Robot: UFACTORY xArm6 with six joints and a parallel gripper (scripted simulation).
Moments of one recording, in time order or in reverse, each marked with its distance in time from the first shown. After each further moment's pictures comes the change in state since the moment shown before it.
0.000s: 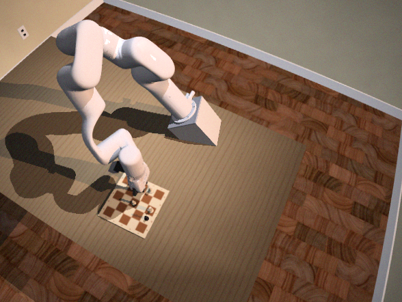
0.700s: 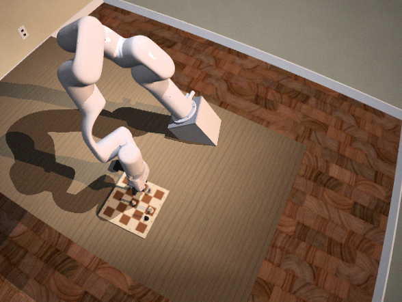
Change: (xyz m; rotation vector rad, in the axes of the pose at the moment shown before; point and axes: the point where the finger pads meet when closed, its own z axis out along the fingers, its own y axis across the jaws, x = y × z) arm 0.000 0.000 -0.010 -0.001 0.000 0.000
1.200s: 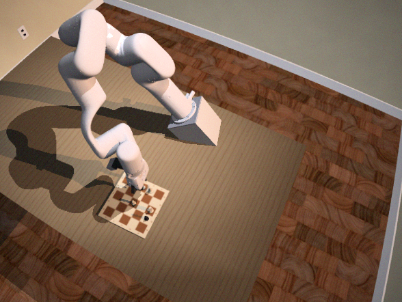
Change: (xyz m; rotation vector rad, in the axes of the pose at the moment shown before) arm 0.000 0.000 -0.020 0.001 0.000 0.000
